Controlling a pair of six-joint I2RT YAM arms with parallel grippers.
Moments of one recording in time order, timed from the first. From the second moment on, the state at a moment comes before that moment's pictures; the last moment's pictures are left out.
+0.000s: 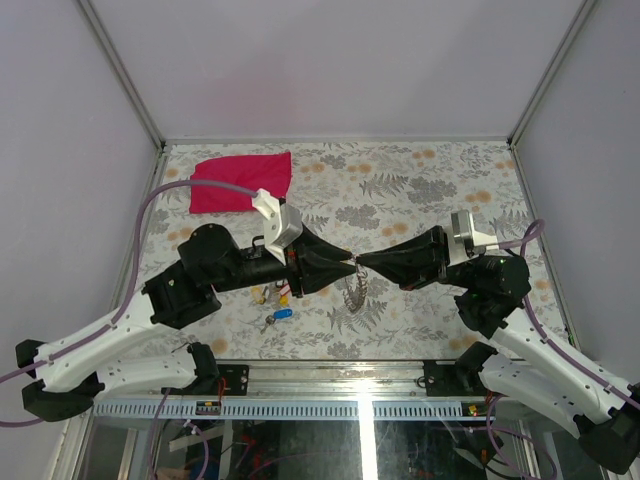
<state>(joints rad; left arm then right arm) -1.07 0.93 1.12 -0.10 0.30 -0.16 0.71 0.77 0.64 0.81 -0.74 0.43</state>
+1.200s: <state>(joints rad) -1.07 0.95 1.15 -0.06 0.36 -0.15 0.71 0.77 0.64 0.86 -0.75 0.47</state>
